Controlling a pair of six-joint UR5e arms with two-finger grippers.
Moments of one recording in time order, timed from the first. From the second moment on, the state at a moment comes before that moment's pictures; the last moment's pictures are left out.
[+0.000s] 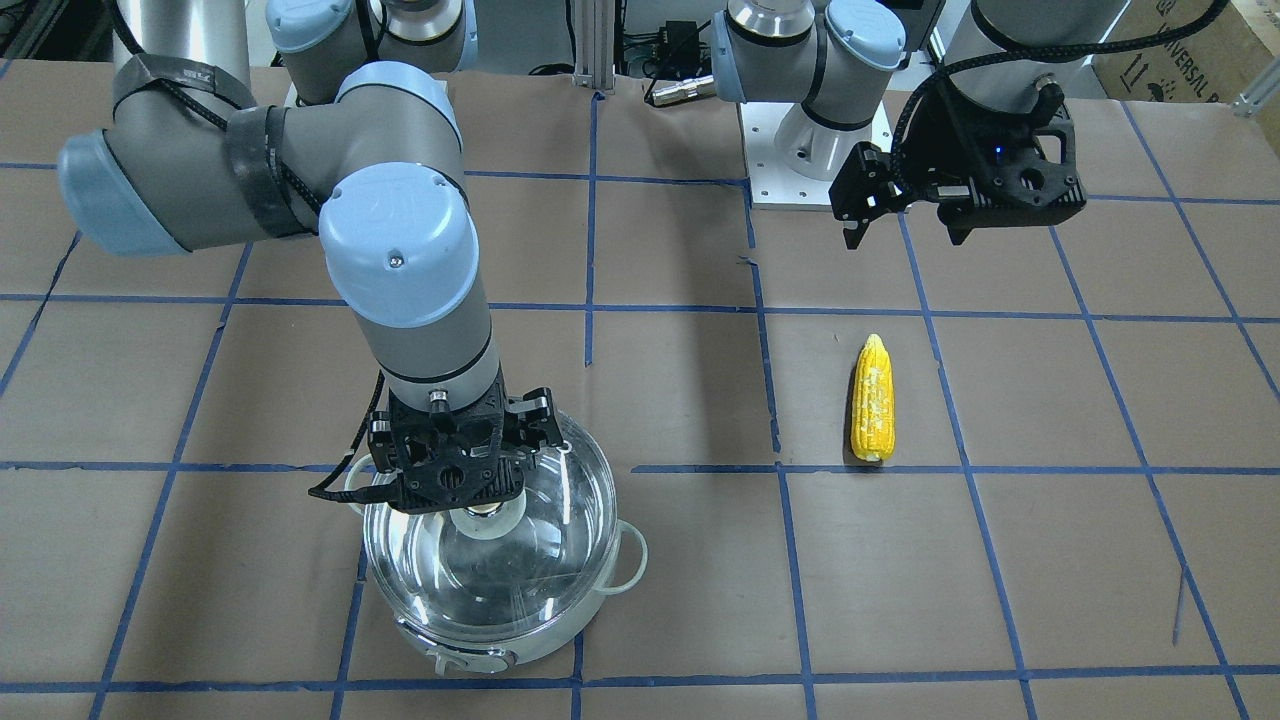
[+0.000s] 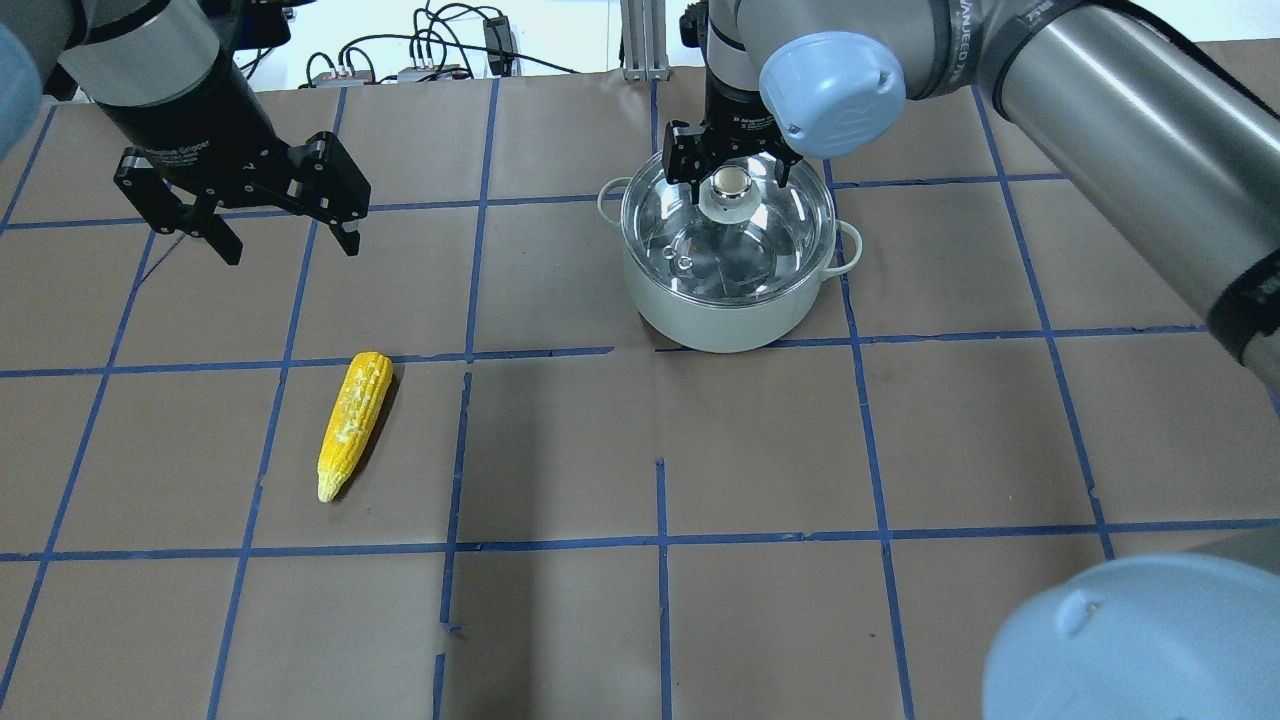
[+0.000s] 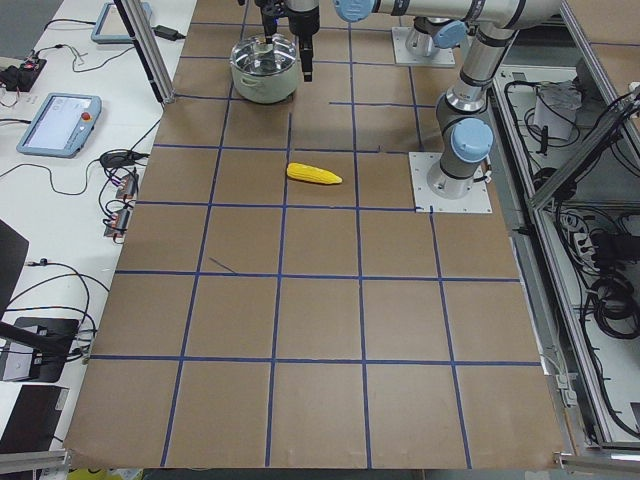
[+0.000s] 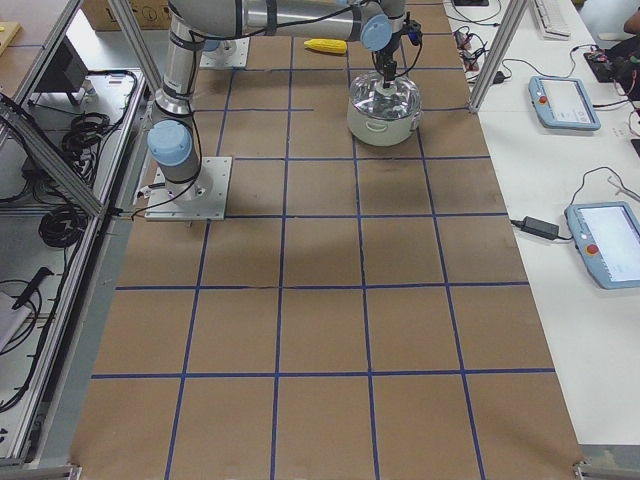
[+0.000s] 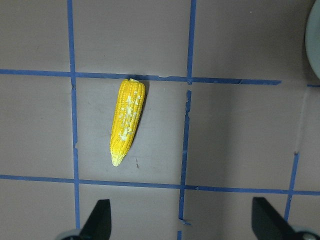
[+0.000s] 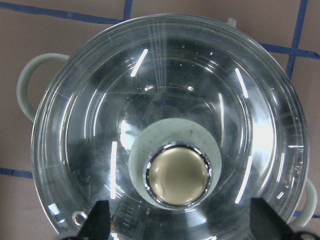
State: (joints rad) left arm -1.53 -1.57 -1.50 -1.70 1.60 -0.01; right arm 1.80 -1.12 1.33 -1.82 -1.58 0.06
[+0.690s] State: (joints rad) left arm -1.50 -1.59 -1.53 -1.69 1.60 0.09; right arm 1.80 -1.07 1.30 -1.82 -1.58 0.06
